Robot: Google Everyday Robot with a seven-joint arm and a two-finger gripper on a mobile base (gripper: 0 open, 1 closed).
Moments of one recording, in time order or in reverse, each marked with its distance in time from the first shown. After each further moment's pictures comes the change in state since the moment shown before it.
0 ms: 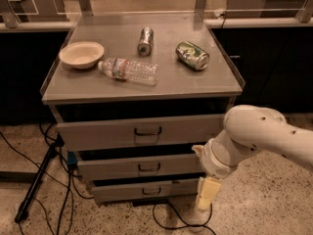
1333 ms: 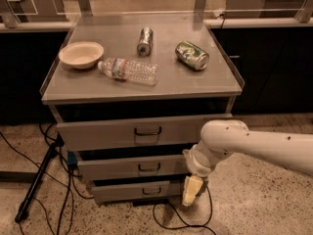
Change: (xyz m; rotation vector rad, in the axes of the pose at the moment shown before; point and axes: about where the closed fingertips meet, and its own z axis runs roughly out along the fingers) arm 0.014 -0.055 0.110 0.004 0.016 0.005
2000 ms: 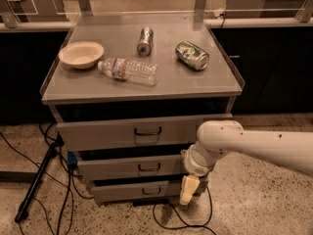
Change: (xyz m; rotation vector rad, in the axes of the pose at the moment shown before) arm 0.001 -0.008 0.017 -0.008 0.008 0.014
